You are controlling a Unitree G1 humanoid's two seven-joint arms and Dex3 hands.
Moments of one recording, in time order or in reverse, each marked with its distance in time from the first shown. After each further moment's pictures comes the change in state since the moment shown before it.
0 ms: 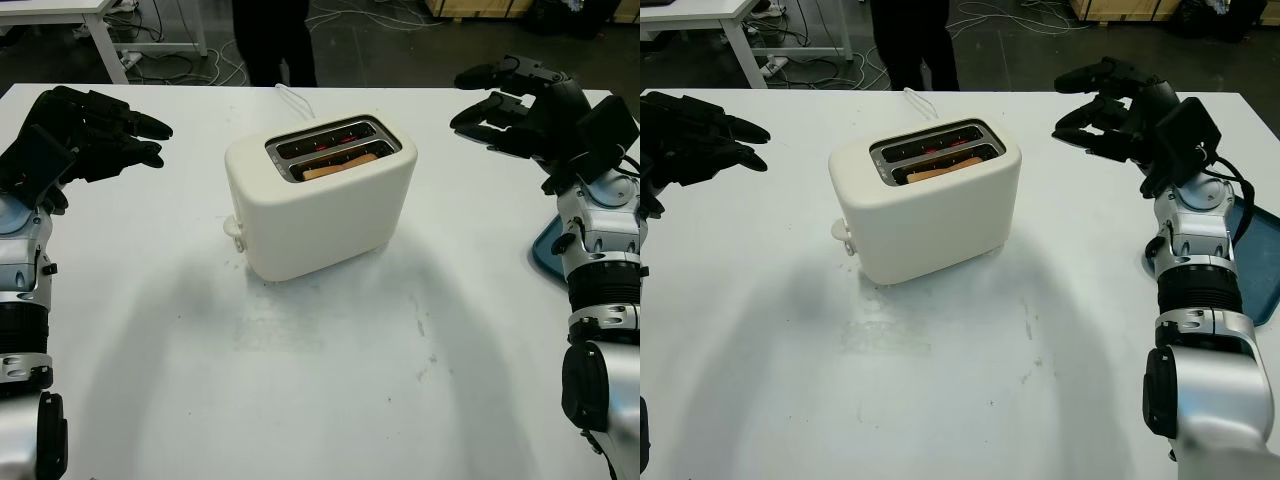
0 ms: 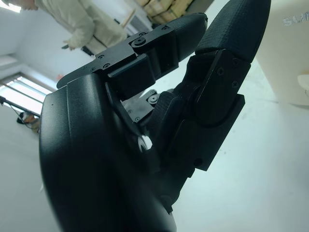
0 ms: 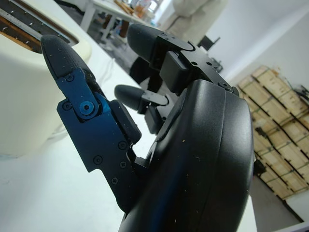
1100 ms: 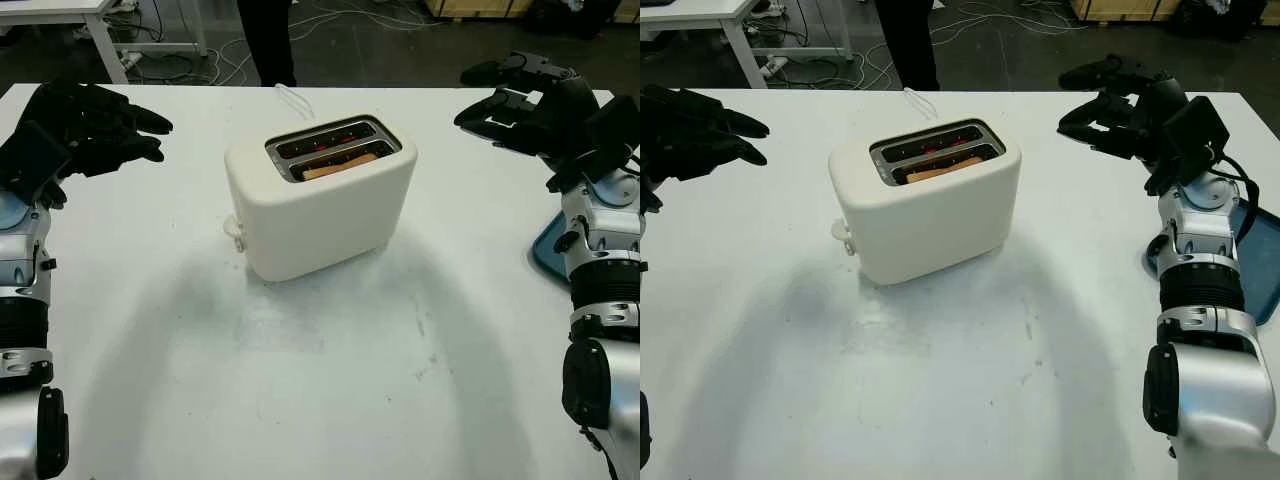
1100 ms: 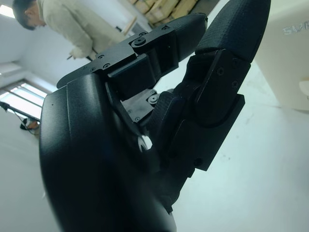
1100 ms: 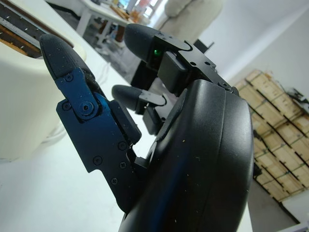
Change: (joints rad) left arm -0.019 0.000 0.004 0.011 -0.006 -0.025 -0.018; right arm -0.011 -0.002 -0.019 0.018 0.003 -0.036 0.008
